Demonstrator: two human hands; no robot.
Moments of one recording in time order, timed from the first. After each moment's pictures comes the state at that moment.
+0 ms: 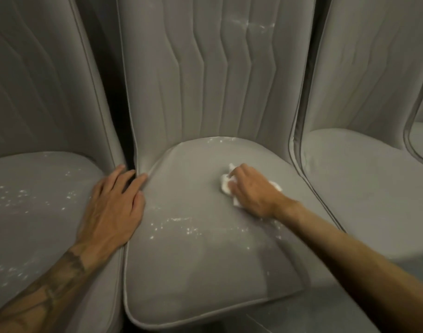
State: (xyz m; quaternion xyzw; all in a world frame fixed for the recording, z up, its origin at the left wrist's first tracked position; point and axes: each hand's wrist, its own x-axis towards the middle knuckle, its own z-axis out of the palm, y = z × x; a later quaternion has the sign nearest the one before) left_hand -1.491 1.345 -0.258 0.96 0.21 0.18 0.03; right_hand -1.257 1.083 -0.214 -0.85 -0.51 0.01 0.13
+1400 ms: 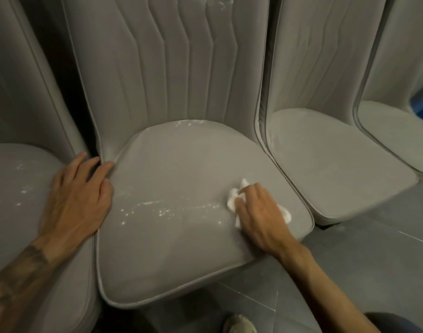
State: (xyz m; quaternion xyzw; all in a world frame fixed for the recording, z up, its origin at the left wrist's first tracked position) left_hand -1.489 1.347 -0.262 0.96 0.18 0.22 0.02; right_hand -1.351 0.987 -0.227 -0.90 -0.40 -0.06 0.16
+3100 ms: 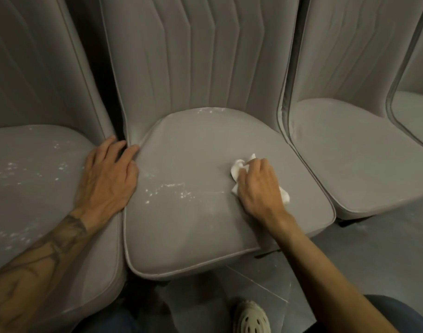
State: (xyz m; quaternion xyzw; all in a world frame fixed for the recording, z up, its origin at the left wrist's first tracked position) left_hand -1.492 1.338 -0.253 0.96 0.18 0.23 0.04; right_hand -1.348 1.044 -0.216 -0.95 -0.32 -0.08 0.01
